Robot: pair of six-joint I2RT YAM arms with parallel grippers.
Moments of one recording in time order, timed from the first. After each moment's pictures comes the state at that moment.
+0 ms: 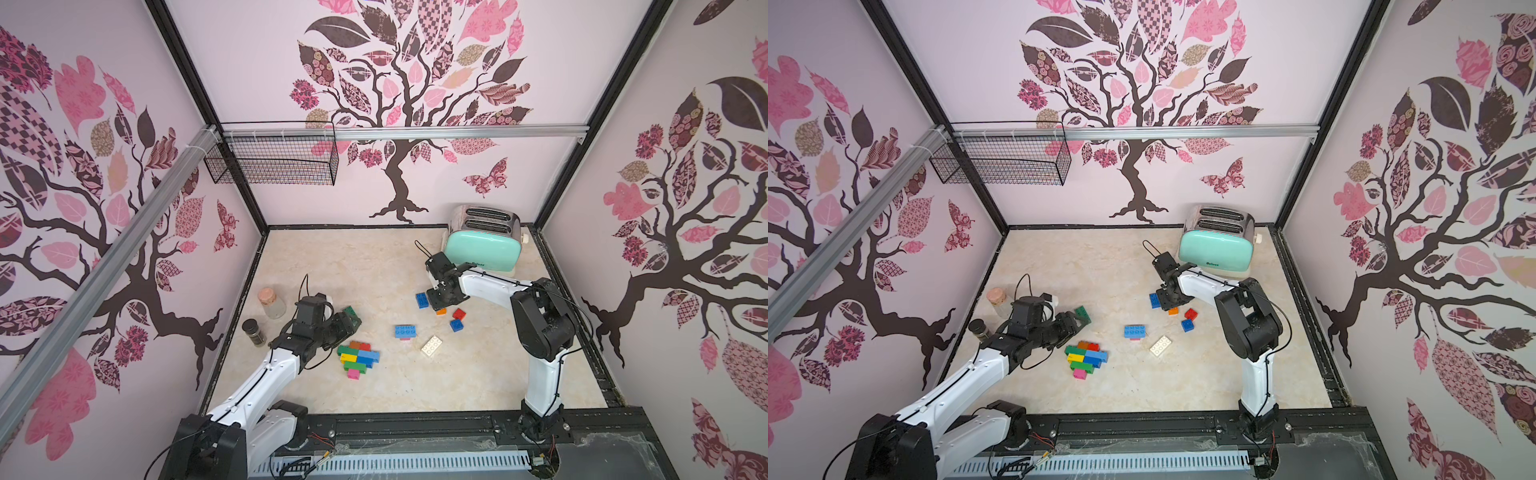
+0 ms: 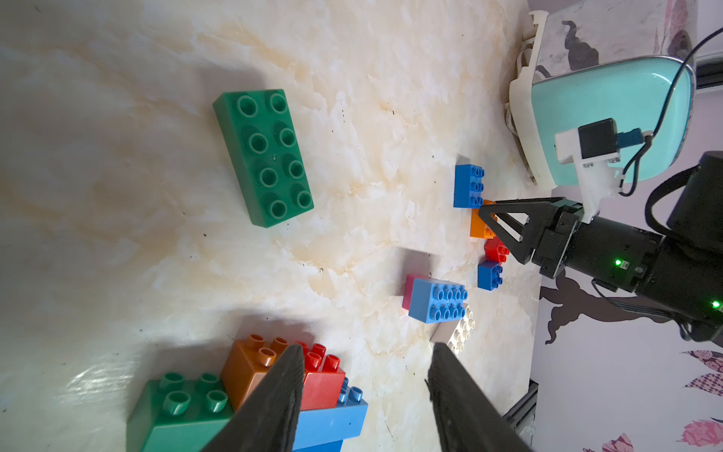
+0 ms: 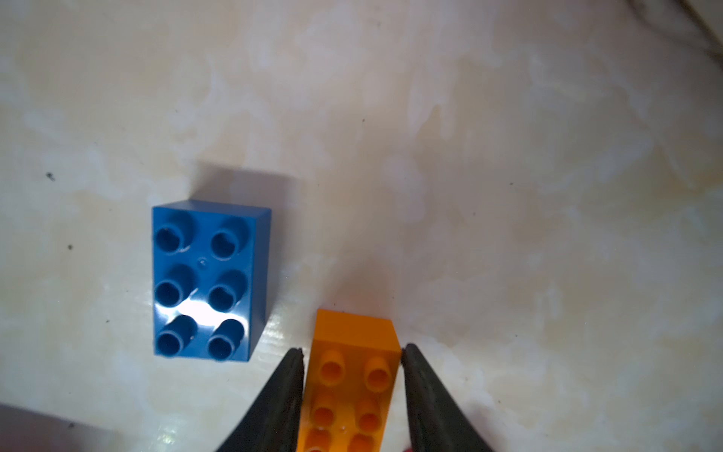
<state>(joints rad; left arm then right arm) -0.27 1.04 0.49 -0.26 0.39 -0.81 0.52 1.97 1.34 -0.64 0.10 0.16</state>
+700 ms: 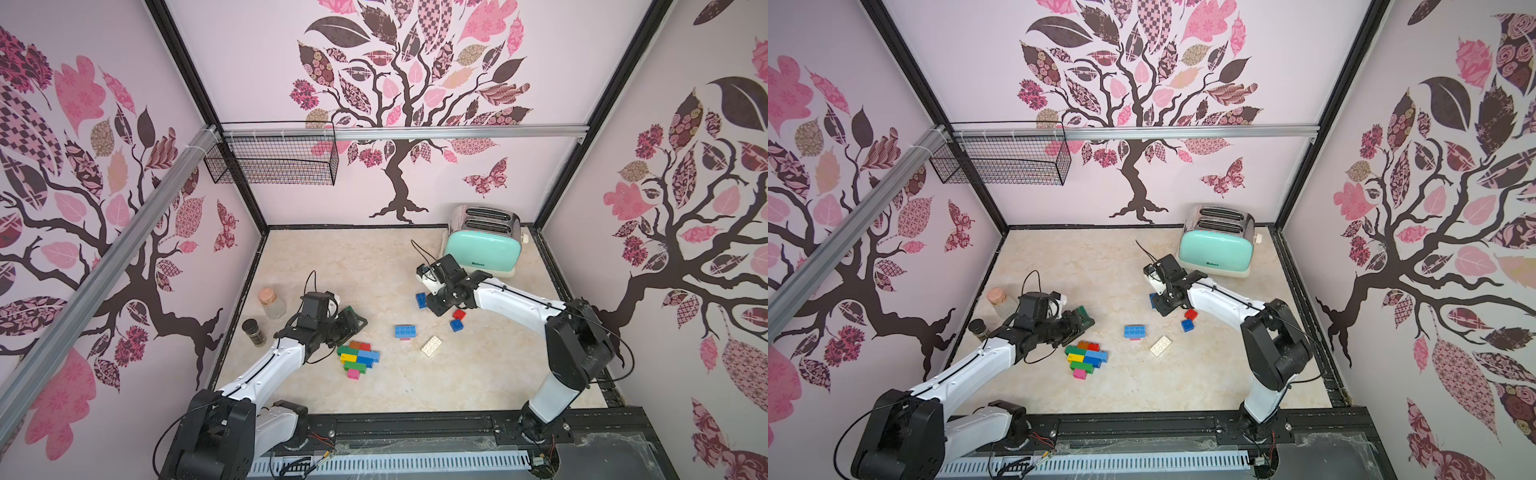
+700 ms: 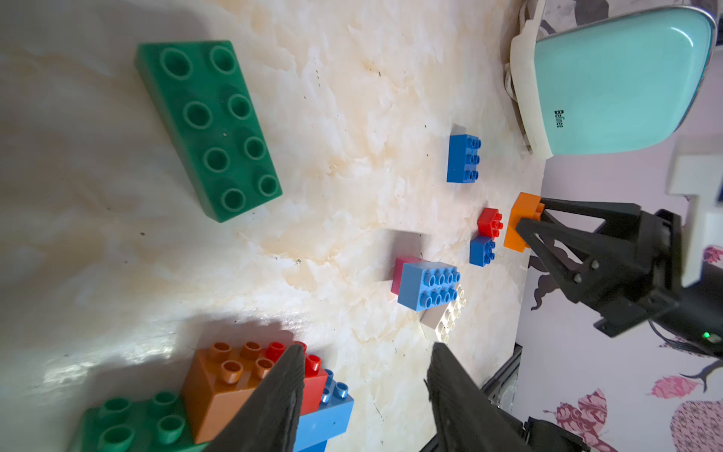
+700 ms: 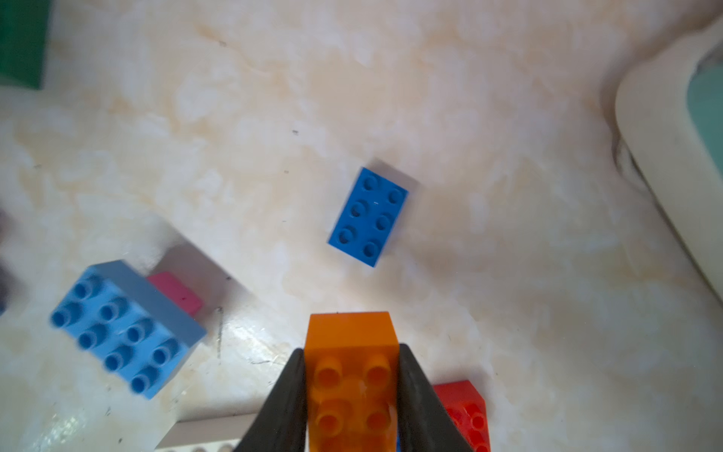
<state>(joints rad) -0.27 1.17 0.54 -0.22 0.51 -0.78 0.63 1.66 1.15 -0.53 -0.04 -0.17</state>
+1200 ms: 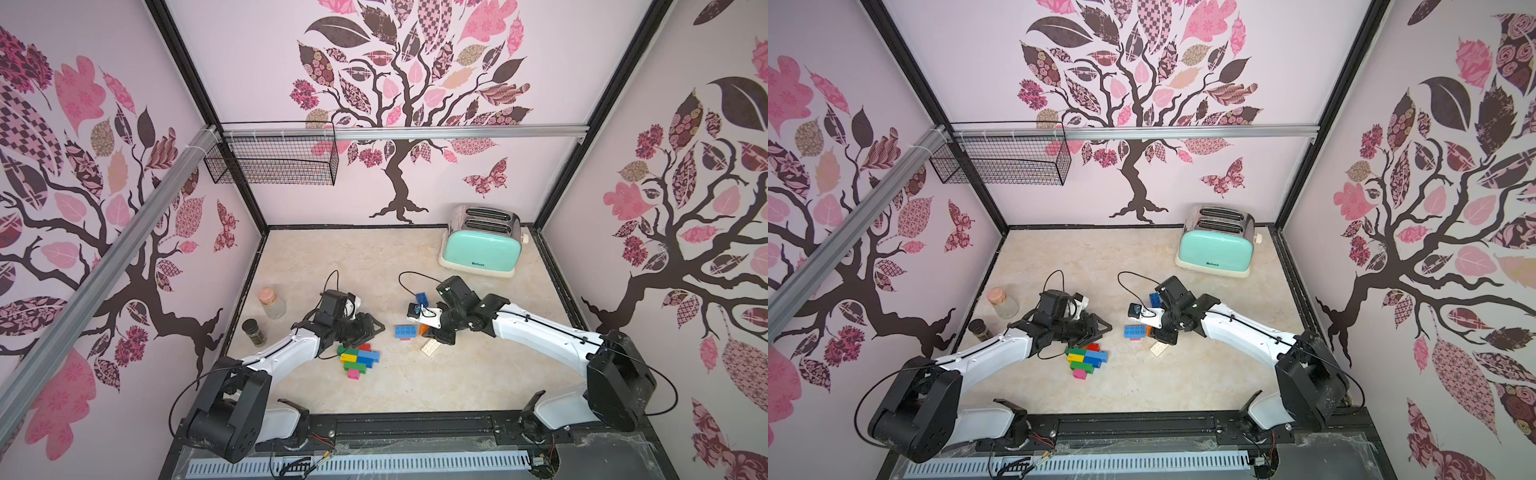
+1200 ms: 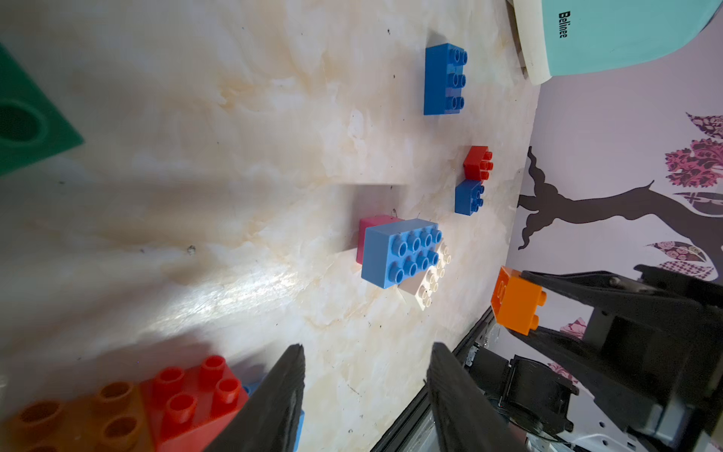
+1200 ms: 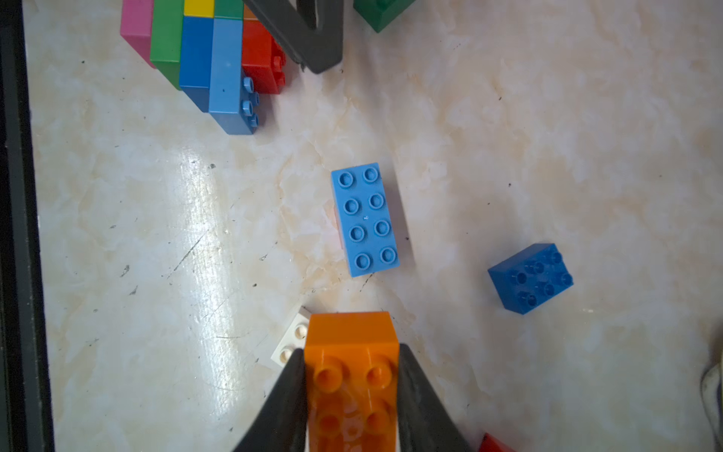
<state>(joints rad) -0.40 1.34 0.58 -0.11 0.61 -0.81 0.70 1.44 0.96 -0.53 -0.27 -0.66</state>
